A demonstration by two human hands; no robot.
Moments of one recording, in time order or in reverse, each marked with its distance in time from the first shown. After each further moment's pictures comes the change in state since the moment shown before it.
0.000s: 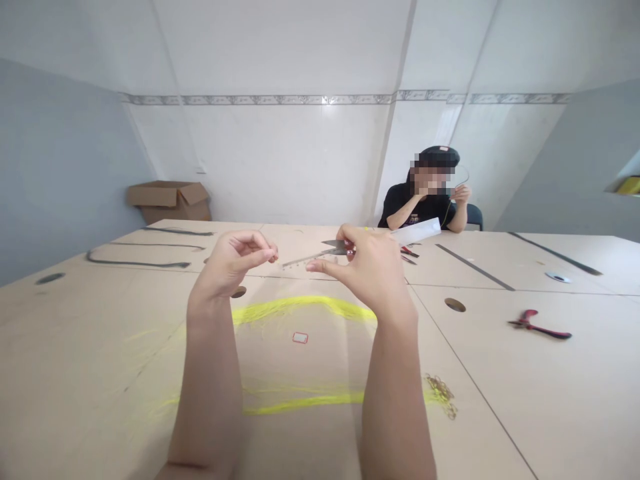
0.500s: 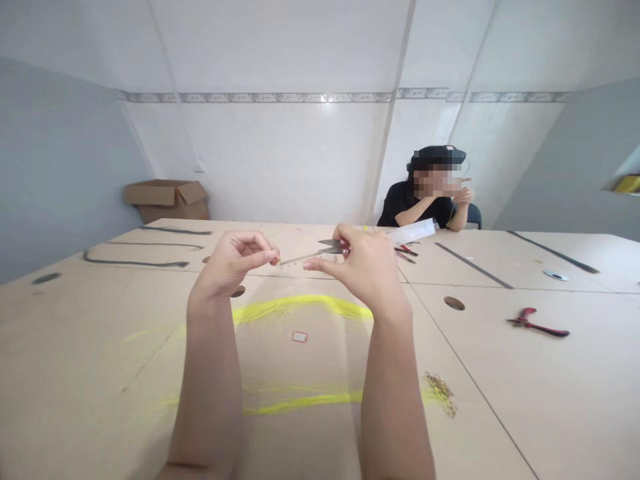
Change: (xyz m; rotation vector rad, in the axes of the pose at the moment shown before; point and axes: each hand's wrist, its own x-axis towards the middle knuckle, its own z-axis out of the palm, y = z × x) left_hand 0.000 0.000 0.002 0.023 -0.034 -0.017; right_hand 0.003 0.002 0.007 -0.007 -0.027 0.012
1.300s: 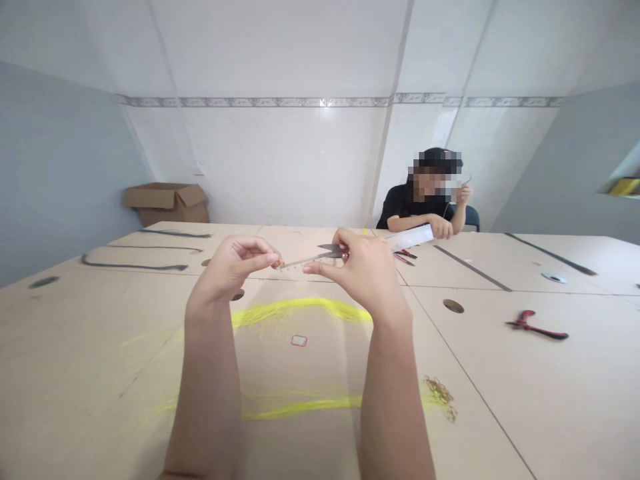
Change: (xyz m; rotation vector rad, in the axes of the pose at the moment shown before) left_hand -0.002 0.005 0.002 0.081 0.009 -0.052; right_hand -0.001 -0.002 -0.001 0.029 -0.023 0.036
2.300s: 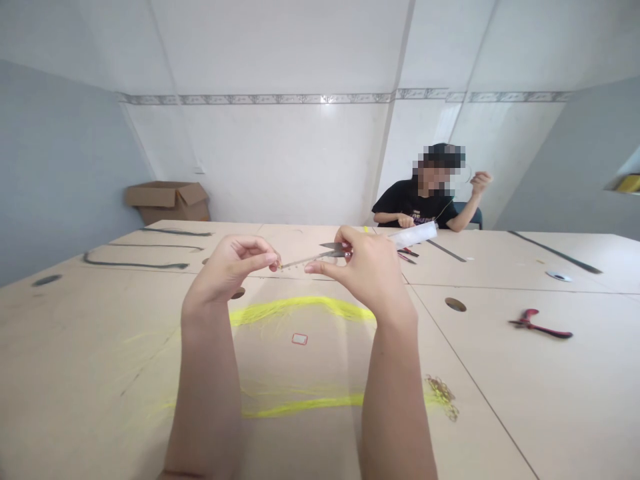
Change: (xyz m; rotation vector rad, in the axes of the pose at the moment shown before) left_hand -0.005 0.008 0.000 -0.033 -0.028 -0.045; right_hand -0.001 0.003 -0.001 -0.018 0.001 0.004
